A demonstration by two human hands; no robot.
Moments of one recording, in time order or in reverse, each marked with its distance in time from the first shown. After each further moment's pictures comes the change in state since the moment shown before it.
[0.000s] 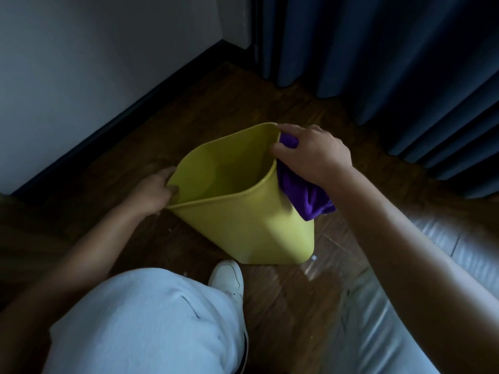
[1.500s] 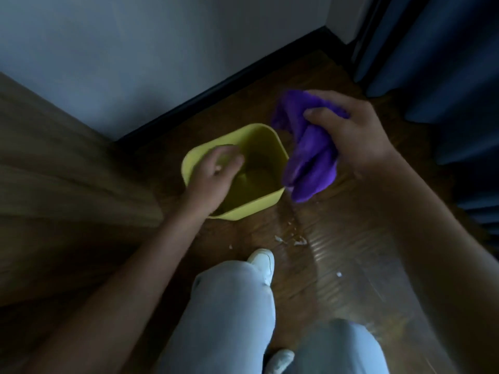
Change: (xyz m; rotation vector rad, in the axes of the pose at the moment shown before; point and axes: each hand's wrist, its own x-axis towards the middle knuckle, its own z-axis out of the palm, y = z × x) left_hand -0.107 0.080 -0.115 -0.505 0.284 -0.011; right_hand 0.072 -0.153 -0.089 0.969 -0.347 -0.227
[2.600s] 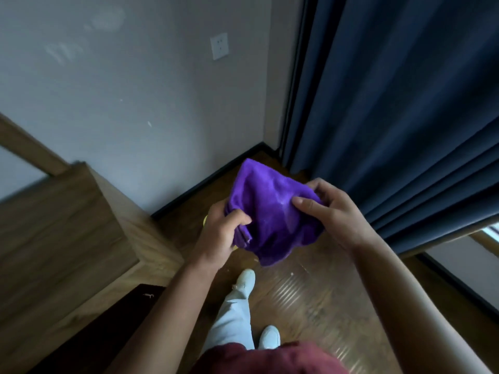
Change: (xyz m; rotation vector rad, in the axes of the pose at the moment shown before) left_hand -0.344 0.402 -0.231 -0.787 -0.293 0.092; right_hand -0.353 -0.482 -0.041 0.187 0.085 -0.012
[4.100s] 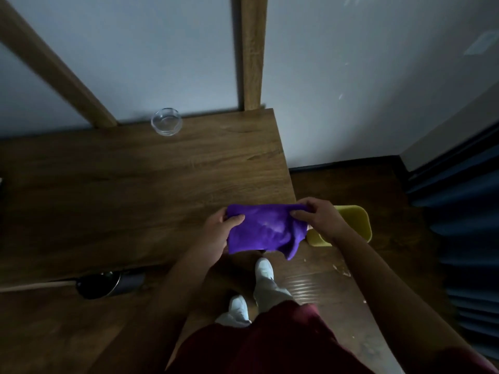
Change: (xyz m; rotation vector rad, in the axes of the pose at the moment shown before) left_hand -0.135 0.015 -0.457 -0.300 0.637 -0.322; right_hand 0.134 0.142 0.451 -0.541 -0.483 0.270
